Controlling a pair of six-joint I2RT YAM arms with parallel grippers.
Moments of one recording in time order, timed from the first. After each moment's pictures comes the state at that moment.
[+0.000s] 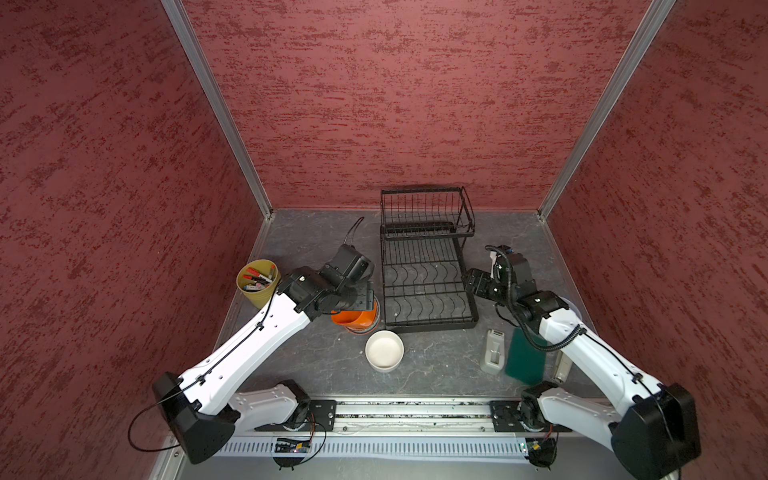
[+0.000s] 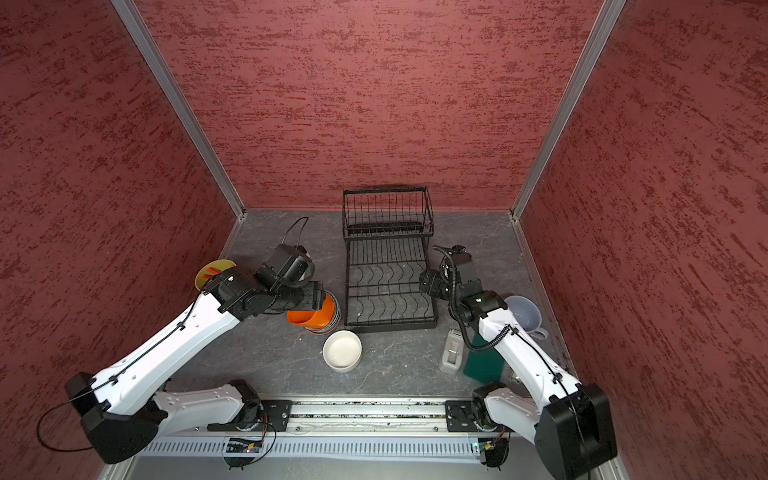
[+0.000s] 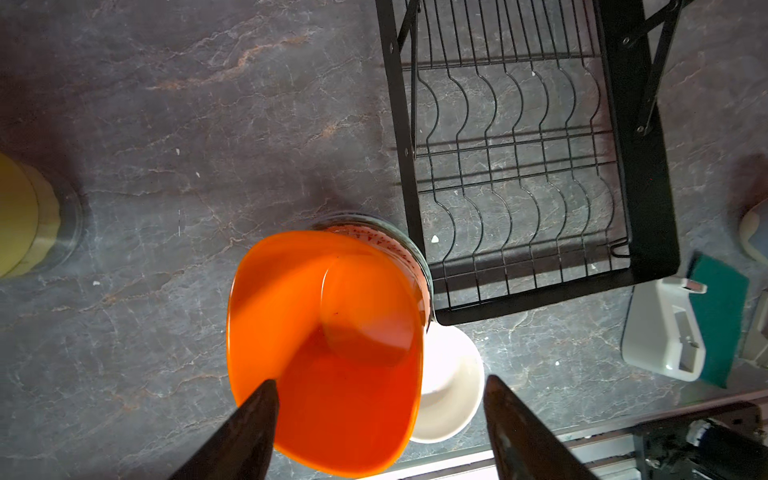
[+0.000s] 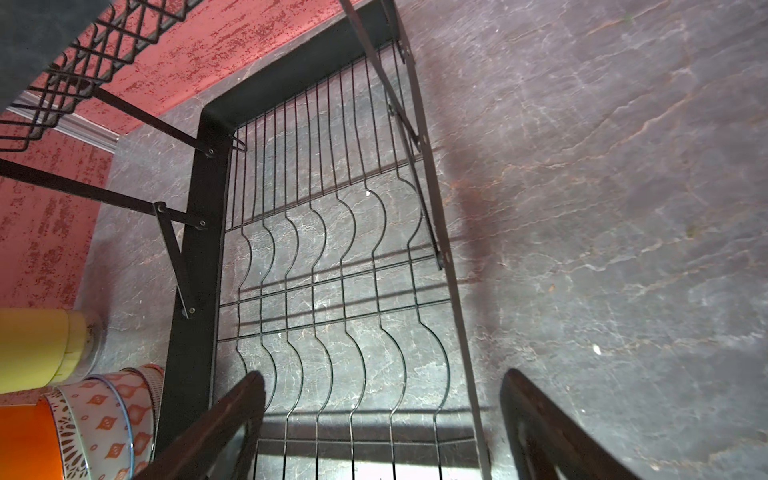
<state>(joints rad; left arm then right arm) -0.69 1.21 1.28 -1.15 -0.16 -0.61 0.35 1.12 0.80 -0.39 -0.05 0.60</state>
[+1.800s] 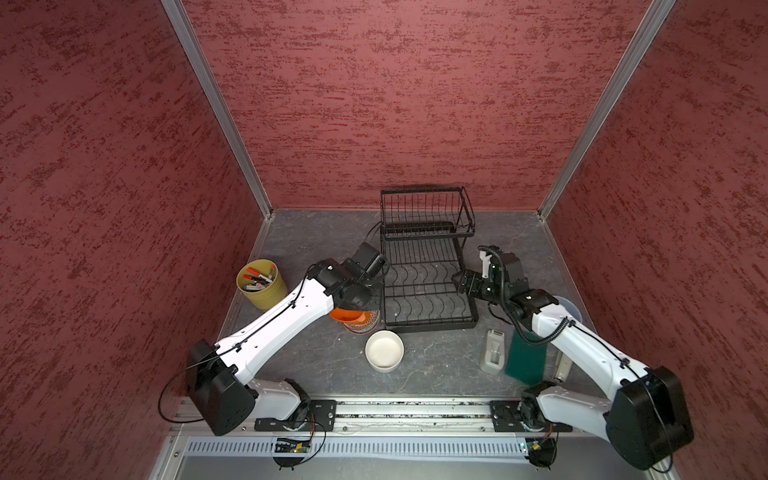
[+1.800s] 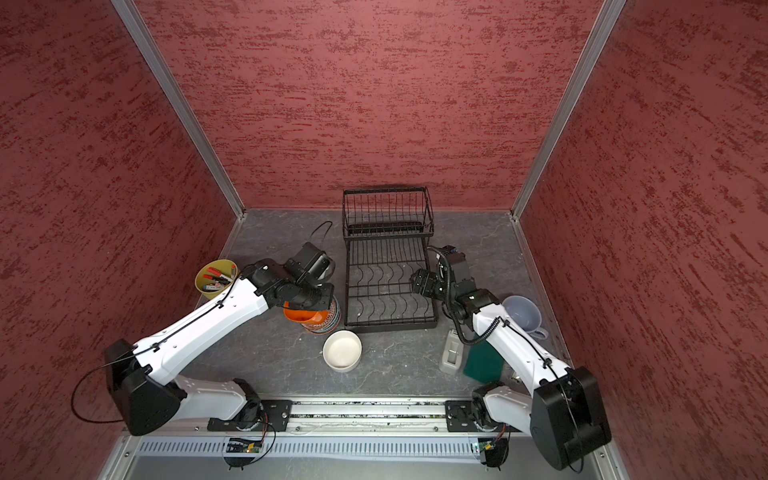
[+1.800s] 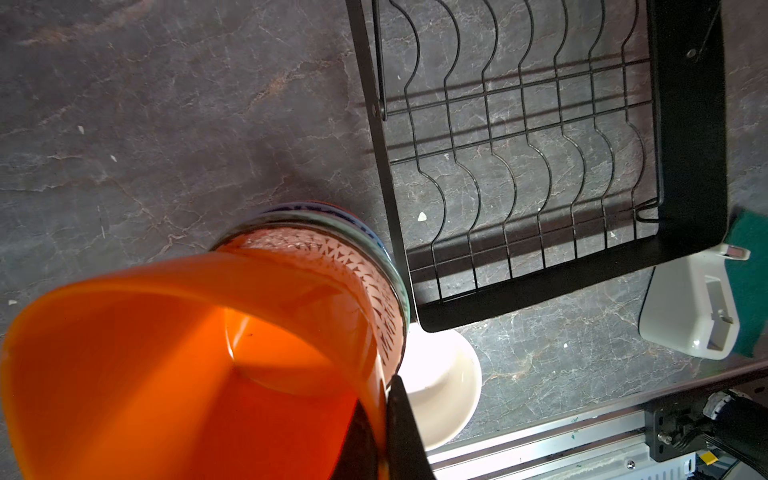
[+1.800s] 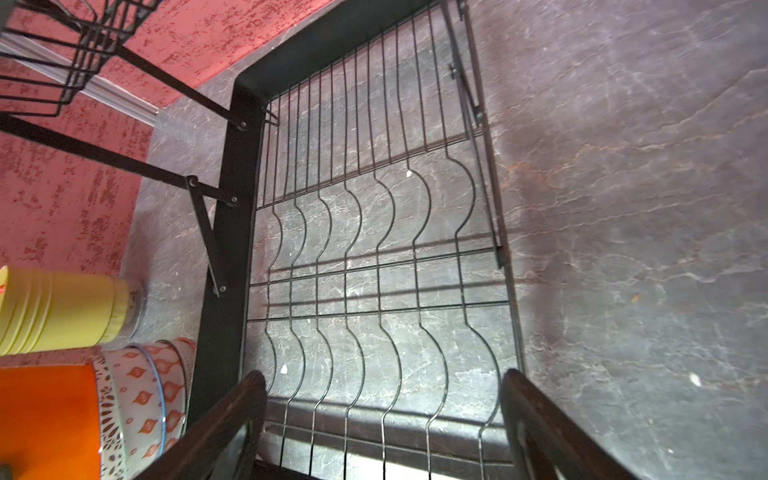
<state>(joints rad) -0.69 1.34 1.27 -1.10 -0.07 -0.56 0.37 1.19 0.78 -0.29 -0.16 0.61</state>
